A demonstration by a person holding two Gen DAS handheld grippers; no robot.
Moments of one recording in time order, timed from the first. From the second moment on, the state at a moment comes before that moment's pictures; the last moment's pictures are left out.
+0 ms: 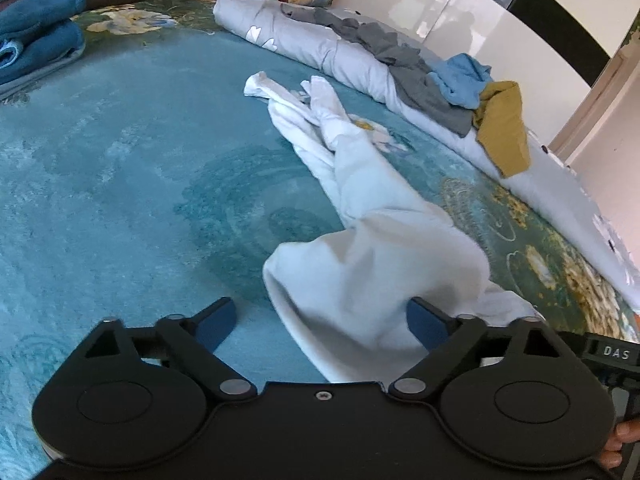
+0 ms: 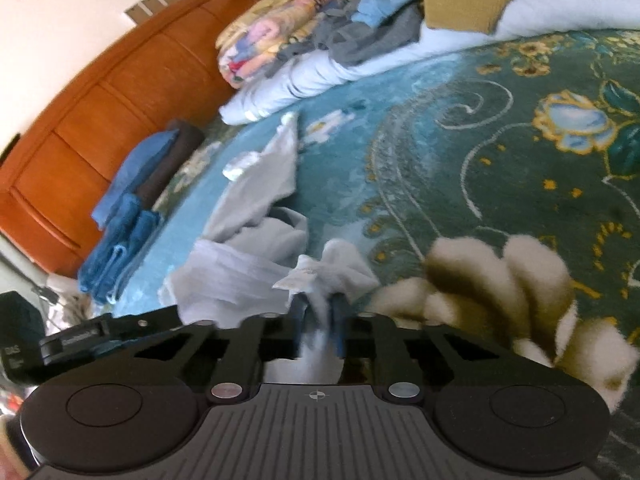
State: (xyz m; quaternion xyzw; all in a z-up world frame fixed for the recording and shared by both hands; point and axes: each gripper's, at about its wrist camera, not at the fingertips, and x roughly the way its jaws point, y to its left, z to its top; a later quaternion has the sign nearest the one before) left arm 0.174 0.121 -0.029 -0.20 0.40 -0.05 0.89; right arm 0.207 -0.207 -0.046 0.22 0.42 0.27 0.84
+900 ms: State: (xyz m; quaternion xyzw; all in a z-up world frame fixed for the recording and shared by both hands) left arm 0.083 0.164 0.019 -0.32 0.31 -0.03 0.90; right arm 0.149 -0.097 0.012 0.16 0.38 0.49 0.77
